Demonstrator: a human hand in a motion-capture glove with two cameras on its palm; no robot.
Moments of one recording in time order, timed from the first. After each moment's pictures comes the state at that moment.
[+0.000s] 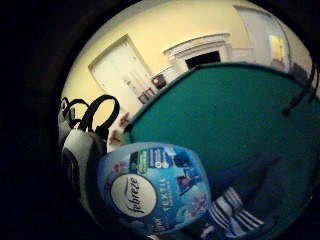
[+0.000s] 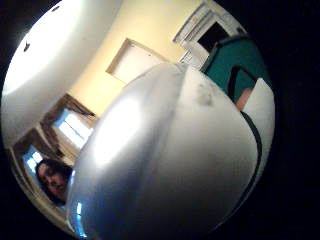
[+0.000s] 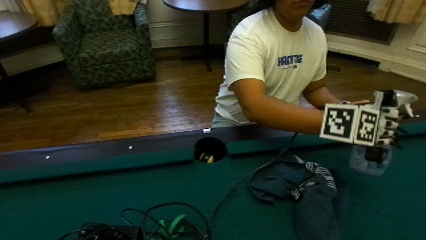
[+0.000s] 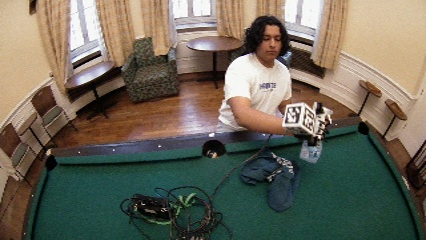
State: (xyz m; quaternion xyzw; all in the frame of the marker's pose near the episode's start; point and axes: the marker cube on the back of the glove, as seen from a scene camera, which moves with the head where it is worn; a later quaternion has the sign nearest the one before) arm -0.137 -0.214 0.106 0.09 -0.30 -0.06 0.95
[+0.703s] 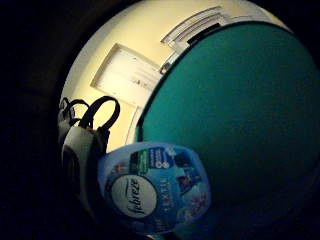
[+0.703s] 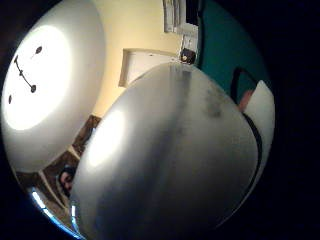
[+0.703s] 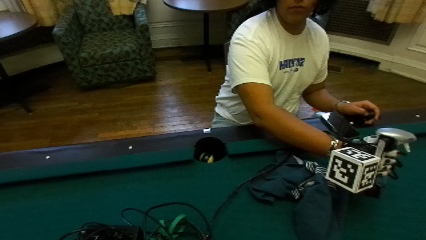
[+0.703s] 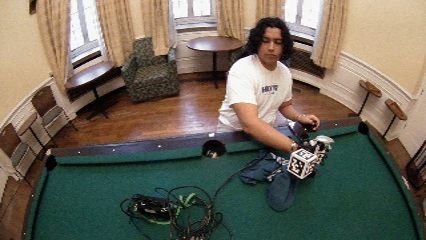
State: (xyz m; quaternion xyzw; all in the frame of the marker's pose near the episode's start) arm -0.114 -0.214 0.232 0.03 -0.41 0.01 0.91
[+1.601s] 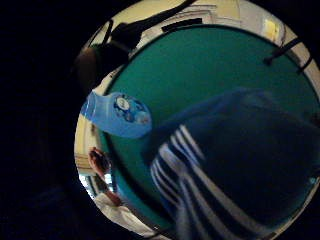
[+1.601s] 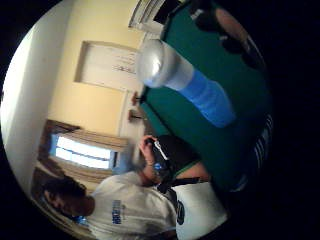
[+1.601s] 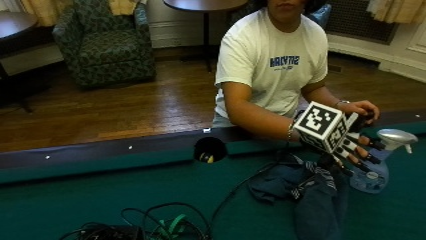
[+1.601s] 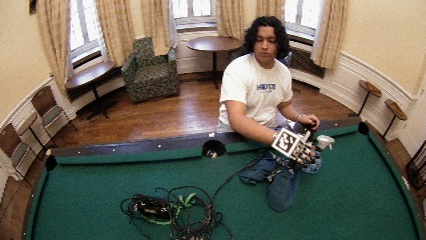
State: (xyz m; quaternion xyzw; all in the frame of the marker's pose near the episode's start) arm -0.072 -0.135 0.134 -0.06 -0.09 0.02 0.99
